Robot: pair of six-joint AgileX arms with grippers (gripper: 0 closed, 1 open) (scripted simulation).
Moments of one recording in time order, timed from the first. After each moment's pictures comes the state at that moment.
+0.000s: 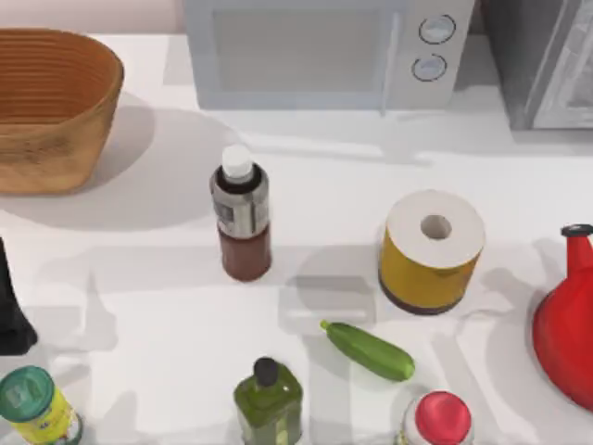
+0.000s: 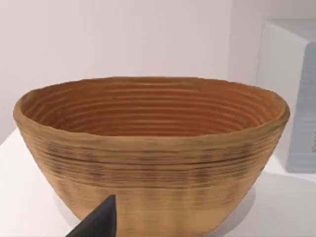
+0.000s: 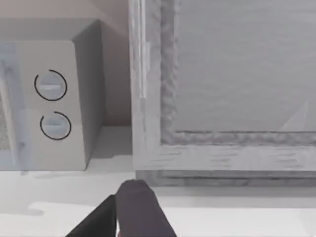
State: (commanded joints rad) left arm 0.00 0.00 0.00 0.00 0.00 0.00; right arm 0.00 0.00 0.00 0.00 0.00 0.00
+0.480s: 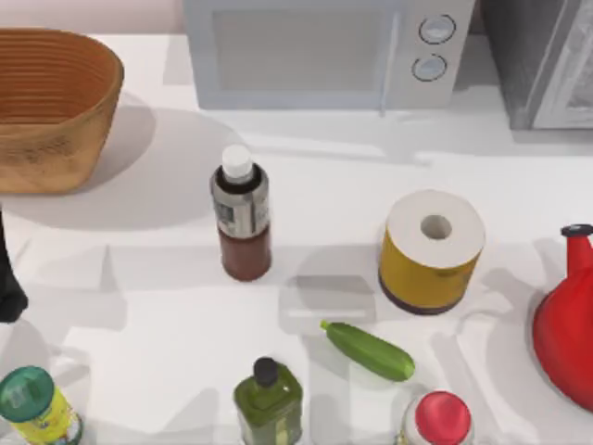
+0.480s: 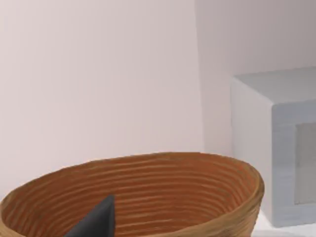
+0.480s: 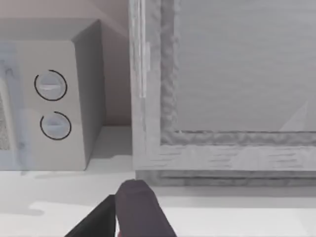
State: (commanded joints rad) left arm 0.03 0.22 0.11 0.21 0.13 0.10; right arm 0.00 0.00 0.00 0.00 0.00 0.00
